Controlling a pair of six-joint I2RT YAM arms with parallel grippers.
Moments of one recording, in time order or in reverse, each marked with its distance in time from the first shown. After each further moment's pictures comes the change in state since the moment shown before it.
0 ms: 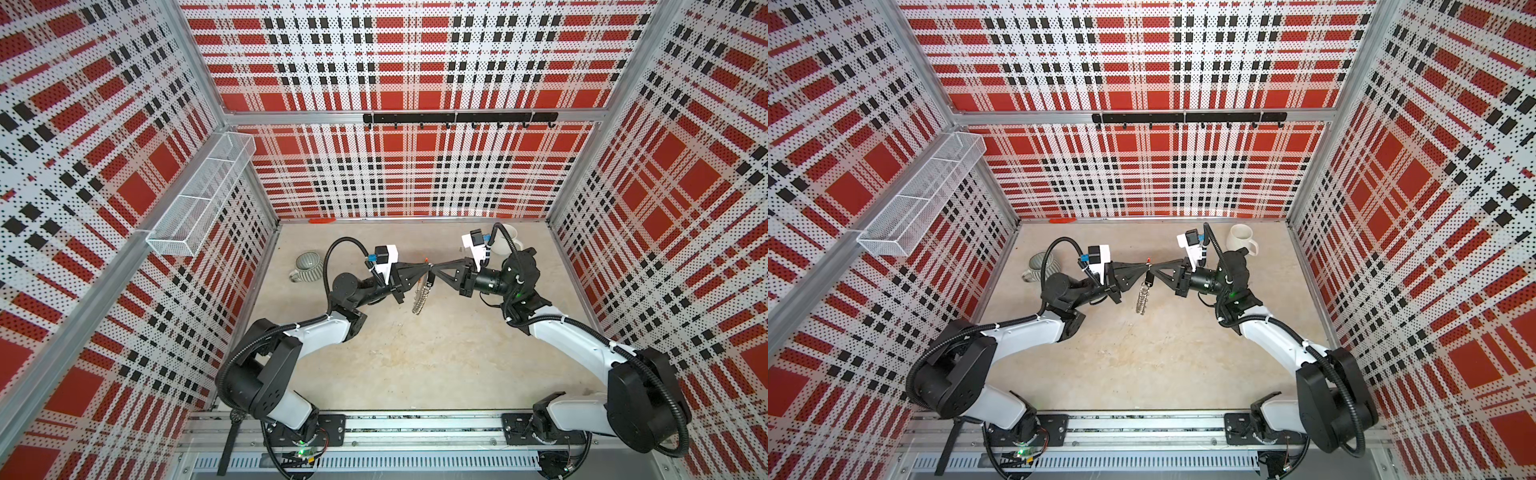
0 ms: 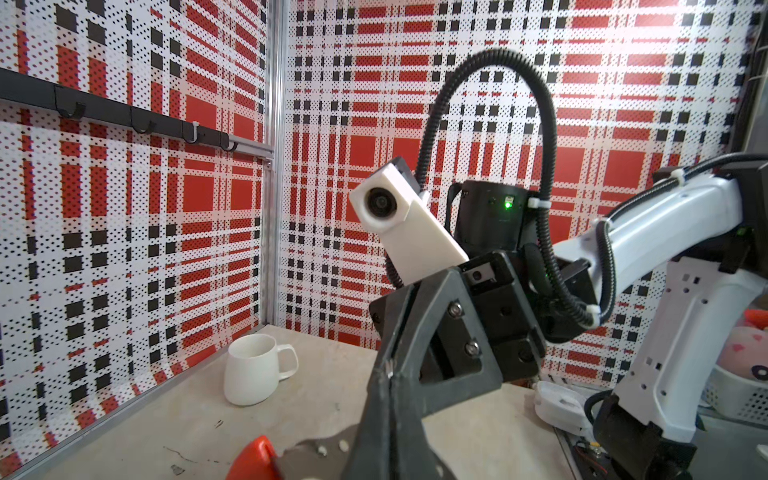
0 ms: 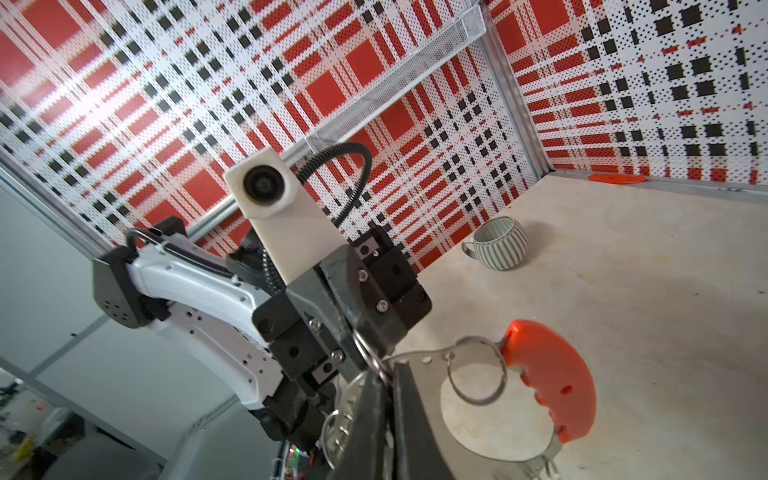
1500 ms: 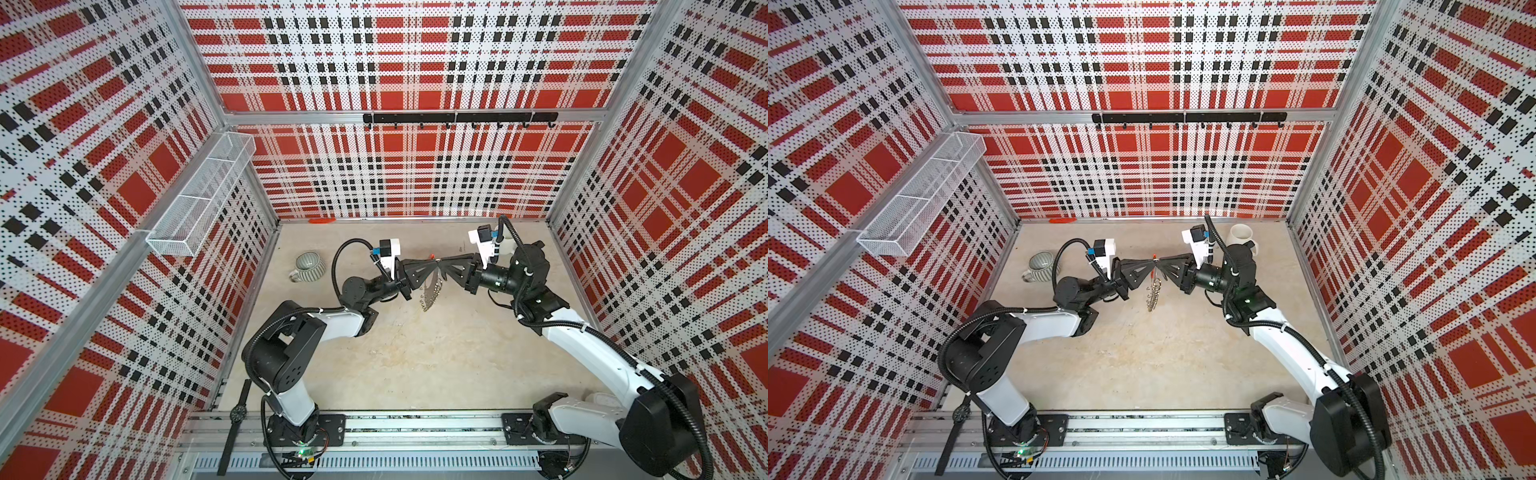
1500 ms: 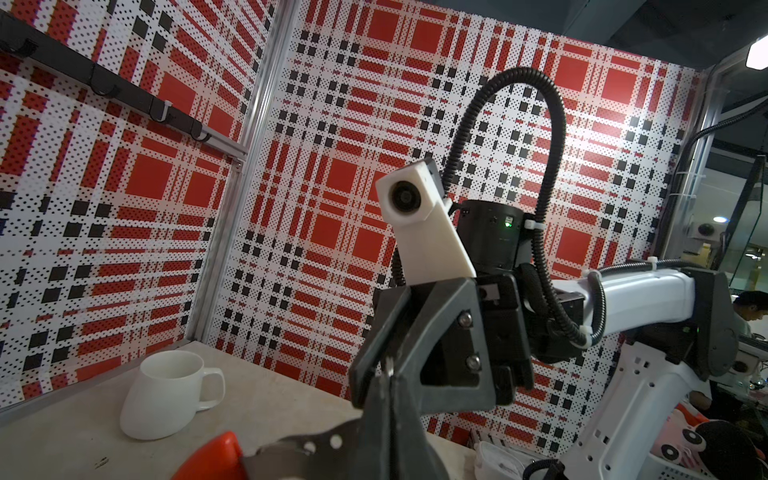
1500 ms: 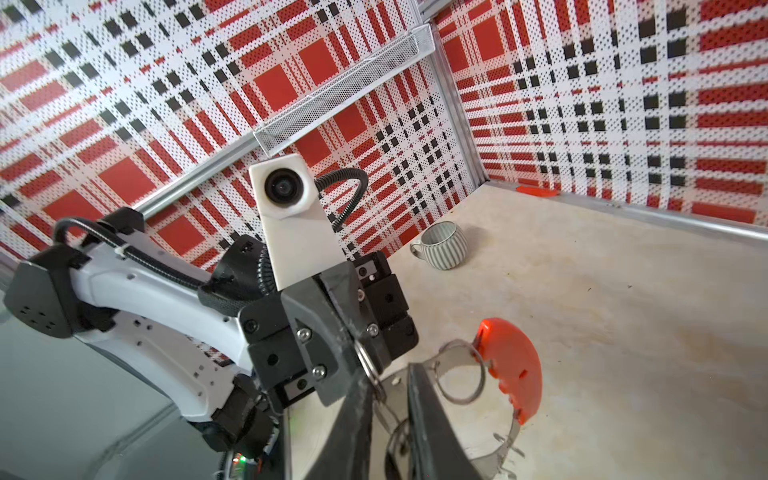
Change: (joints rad) left arm -0.048 0.164 0.071 0.212 -0.045 -0.283; right arm -0.006 -0.125 0.094 -0.399 0.142 -0.284
